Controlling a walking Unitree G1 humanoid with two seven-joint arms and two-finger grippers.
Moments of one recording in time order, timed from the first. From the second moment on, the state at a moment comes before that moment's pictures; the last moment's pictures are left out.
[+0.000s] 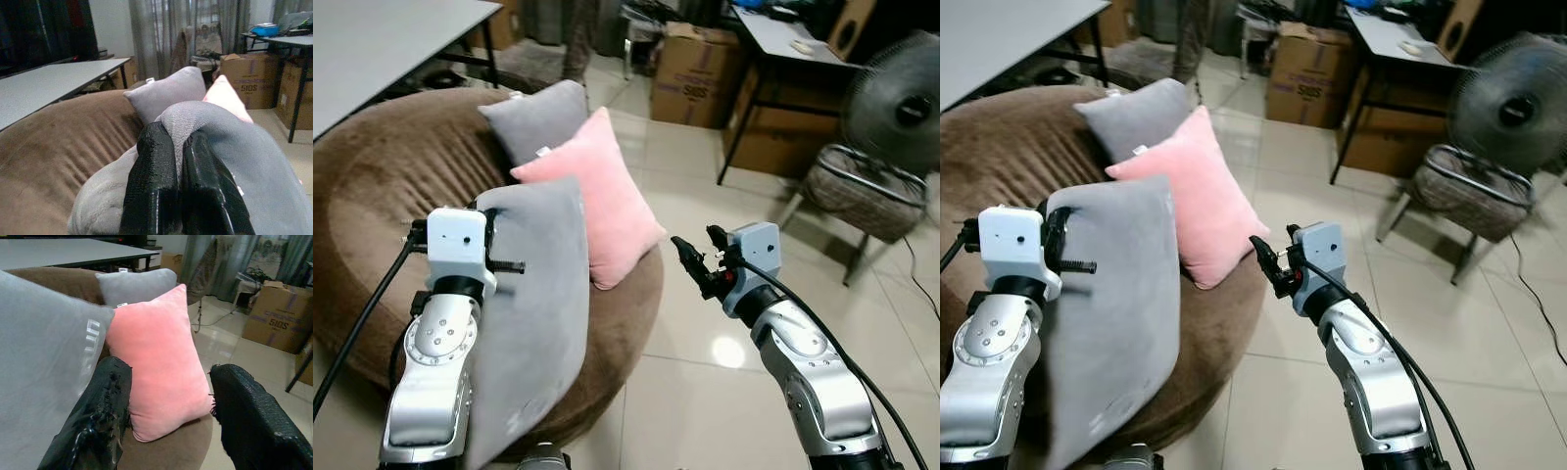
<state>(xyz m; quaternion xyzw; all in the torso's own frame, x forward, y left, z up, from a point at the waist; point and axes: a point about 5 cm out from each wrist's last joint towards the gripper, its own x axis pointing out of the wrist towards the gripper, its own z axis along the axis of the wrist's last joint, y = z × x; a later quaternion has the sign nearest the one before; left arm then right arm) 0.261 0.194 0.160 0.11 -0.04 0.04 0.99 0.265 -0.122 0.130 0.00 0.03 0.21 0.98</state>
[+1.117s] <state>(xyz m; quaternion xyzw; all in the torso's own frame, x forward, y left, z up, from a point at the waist) 0.391 0.219 0.164 0.02 0.04 0.21 0.98 0.260 -0.126 0.146 -0.11 0.09 0.47 0.87</state>
